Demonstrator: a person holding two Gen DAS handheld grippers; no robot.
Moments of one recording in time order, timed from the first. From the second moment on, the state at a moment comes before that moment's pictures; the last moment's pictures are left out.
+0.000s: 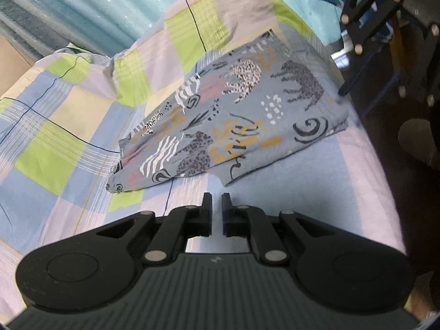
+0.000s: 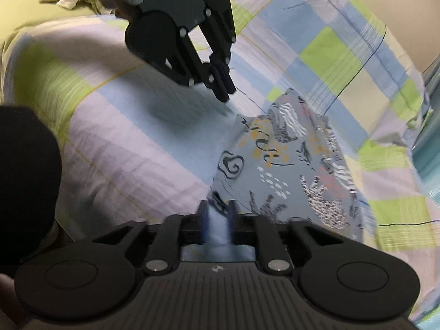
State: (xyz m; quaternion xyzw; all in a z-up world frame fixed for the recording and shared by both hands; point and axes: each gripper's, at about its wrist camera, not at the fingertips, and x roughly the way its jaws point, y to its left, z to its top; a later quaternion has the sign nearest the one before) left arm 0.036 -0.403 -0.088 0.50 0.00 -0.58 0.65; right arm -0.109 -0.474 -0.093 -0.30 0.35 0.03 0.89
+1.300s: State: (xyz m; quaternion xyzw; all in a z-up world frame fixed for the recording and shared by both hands) left arm -0.011 -0.439 -0.069 0.43 -0.04 -0.64 0.64; right arm -0.100 -0.546 -0.077 -0.34 0.28 -0.03 0.90
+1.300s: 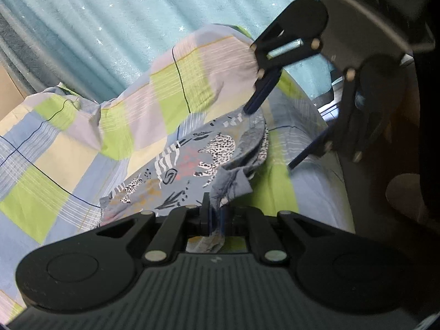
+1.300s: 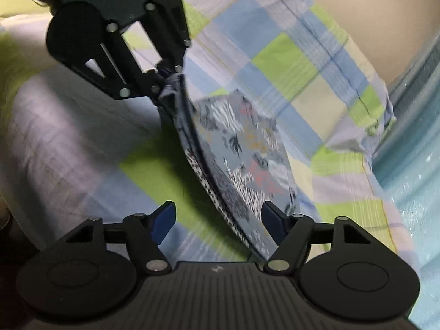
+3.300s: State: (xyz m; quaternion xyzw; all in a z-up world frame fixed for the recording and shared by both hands) left arm 0.223 -0.420 -0.071 0.16 0.36 -0.59 0.71; right arm 0.082 -0.719 -0.044 -0.01 0.49 0.09 0.87
